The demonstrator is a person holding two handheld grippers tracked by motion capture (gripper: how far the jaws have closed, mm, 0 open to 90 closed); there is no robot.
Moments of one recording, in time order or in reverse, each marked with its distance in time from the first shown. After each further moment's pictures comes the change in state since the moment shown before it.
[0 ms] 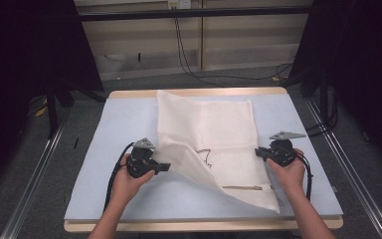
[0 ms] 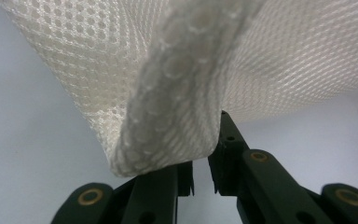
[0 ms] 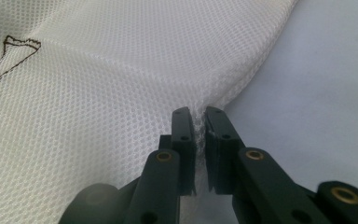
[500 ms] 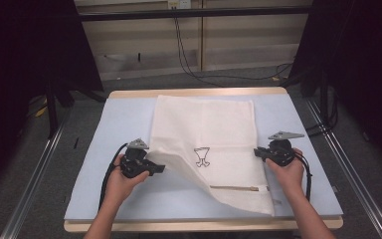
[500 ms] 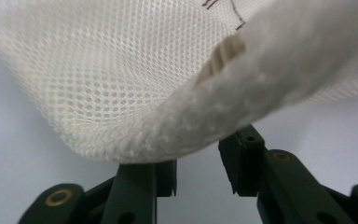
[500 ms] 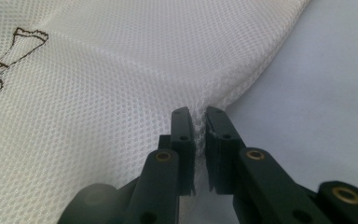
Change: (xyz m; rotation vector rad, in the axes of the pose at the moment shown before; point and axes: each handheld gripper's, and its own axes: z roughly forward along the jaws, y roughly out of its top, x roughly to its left) left arm 0.013 -0.009 -0.008 0.019 0.026 -0.016; right arm 0.002 0.001 0.002 0.002 0.008 -0.012
